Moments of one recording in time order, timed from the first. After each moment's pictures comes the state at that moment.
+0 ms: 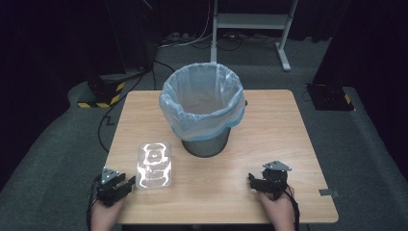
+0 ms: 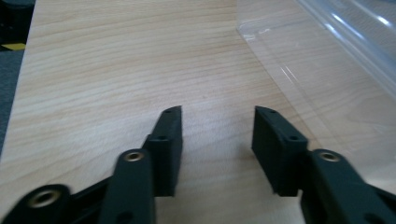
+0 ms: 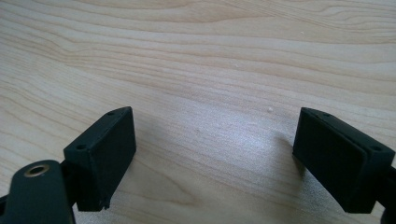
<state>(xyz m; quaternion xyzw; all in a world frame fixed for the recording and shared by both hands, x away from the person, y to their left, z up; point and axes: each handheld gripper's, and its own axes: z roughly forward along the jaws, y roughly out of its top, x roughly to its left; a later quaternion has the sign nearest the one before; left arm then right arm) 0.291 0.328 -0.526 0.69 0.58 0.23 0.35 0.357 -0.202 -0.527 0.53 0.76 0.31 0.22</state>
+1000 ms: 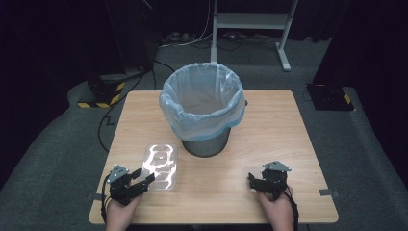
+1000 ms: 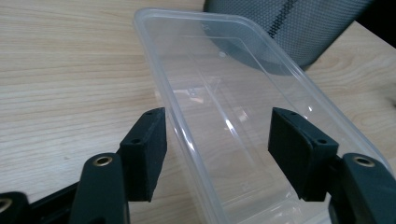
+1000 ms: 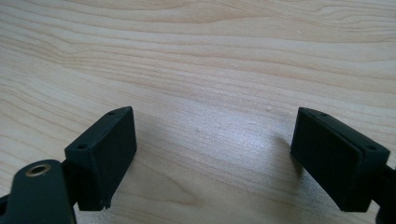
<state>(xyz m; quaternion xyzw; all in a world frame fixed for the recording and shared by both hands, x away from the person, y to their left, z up) 0.291 0.270 -0.501 0.68 0.55 0.18 0.46 0.355 -0.200 -0.528 0.53 0.75 0.31 0.23</state>
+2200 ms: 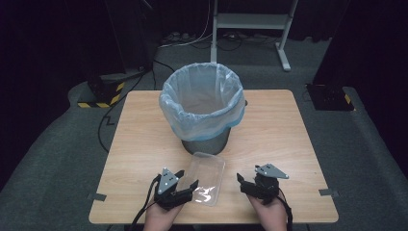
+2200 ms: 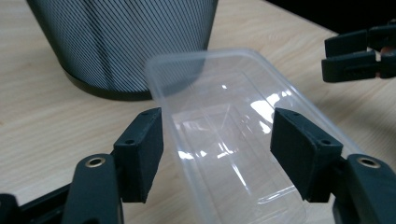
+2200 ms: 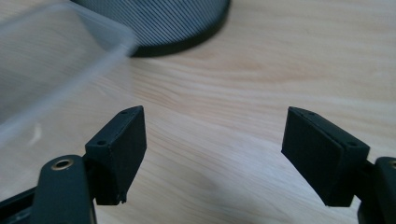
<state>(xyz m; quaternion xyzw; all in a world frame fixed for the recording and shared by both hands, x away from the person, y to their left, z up) 0.282 0.138 -0.485 0.68 0.47 0.19 0.53 0.322 -0.163 -0.488 0.47 0.75 0.41 0.21</state>
